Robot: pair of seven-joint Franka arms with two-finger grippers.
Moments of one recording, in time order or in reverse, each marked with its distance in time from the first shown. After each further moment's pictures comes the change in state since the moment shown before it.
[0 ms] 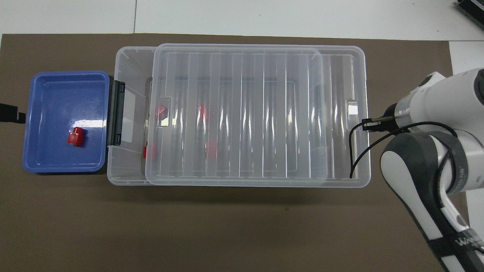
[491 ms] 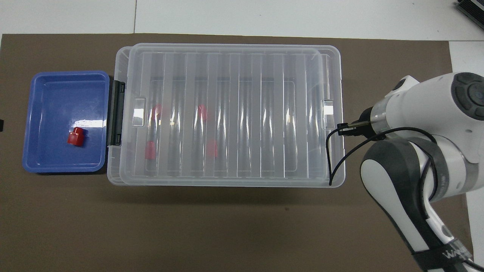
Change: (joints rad) left arm -0.071 0.027 -0.033 0.166 0.079 -0.180 0.039; right arm 0.073 -0.009 0.000 -0.002 0.109 0.000 0.004
